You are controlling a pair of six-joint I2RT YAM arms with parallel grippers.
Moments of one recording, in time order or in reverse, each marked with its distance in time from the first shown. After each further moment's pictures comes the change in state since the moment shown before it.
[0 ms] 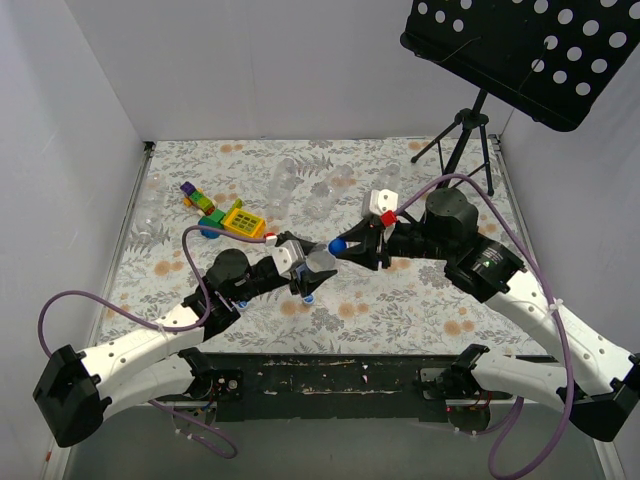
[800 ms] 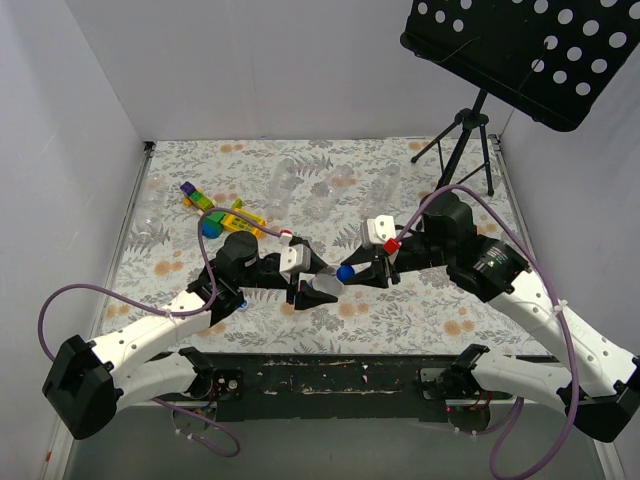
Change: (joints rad) left arm 0.082 0.102 0.089 -0.159 0.503 -0.011; right arm 0.000 -0.002 0.026 -0.225 -0.190 -0.224
